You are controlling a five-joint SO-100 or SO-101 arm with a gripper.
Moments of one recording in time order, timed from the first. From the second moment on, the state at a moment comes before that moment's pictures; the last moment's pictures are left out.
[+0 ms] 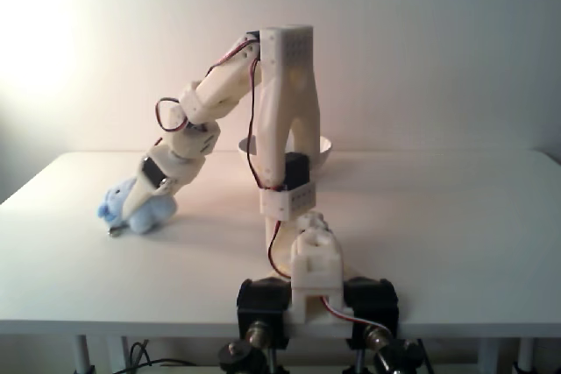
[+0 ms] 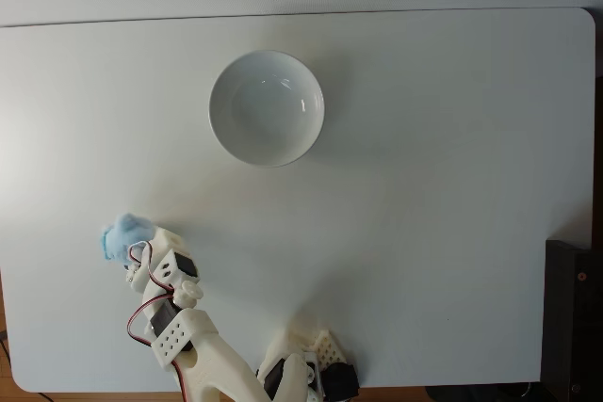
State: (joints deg) arm -50.4 90.4 128.6 16.6 96.4
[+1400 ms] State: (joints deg) arm -9.6 114.4 120.0 11.8 96.9
